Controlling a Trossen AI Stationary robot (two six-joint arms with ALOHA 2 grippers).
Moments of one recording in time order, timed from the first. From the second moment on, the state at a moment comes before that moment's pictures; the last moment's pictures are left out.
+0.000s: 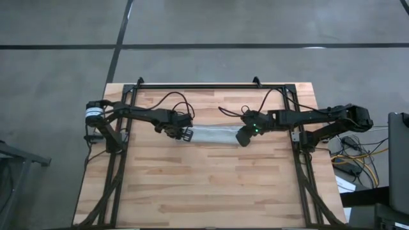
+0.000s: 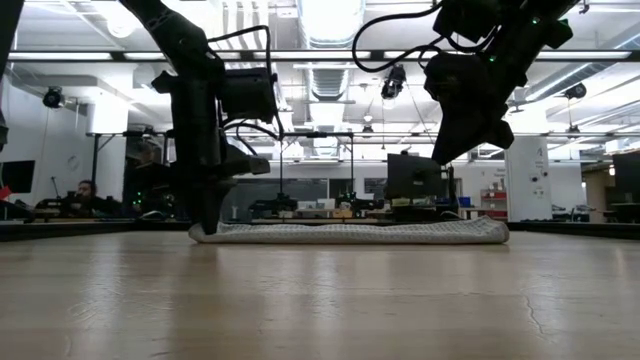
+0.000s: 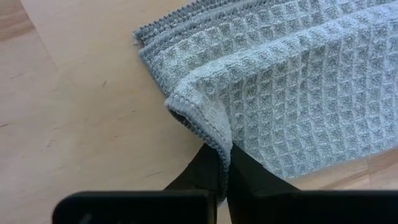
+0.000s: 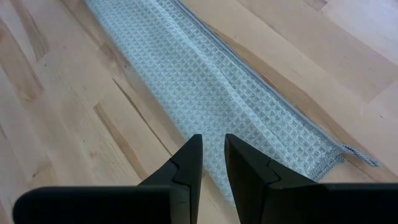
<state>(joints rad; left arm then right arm) 0.21 1.66 0.93 -0.62 -0.05 -1.02 -0.10 1.26 0.77 -0.46 0.11 0.67</state>
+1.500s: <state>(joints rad) 0.21 1.66 1.19 -0.62 -0.02 -0.95 -0.10 1.11 0.82 -0.42 0.19 0.48</state>
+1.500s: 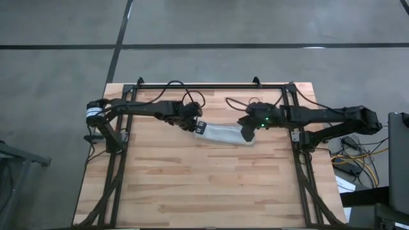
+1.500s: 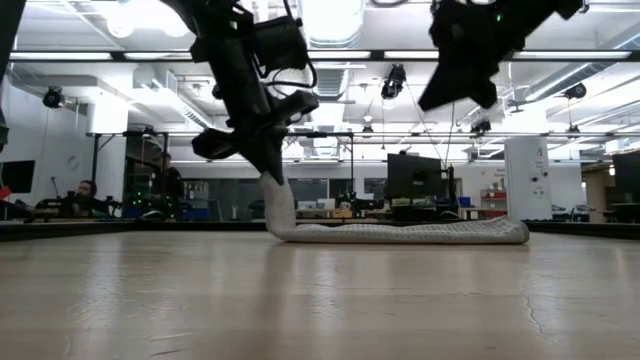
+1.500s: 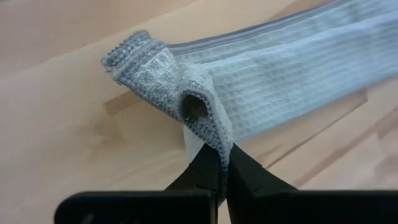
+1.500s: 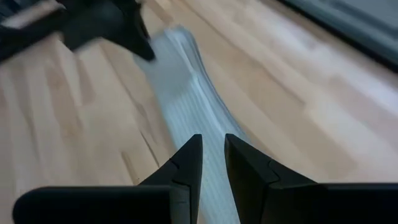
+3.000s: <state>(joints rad) 0.21 1.91 1.47 -0.36 0.19 -0.78 -0.10 1.05 0.96 -0.42 0.19 0.32</state>
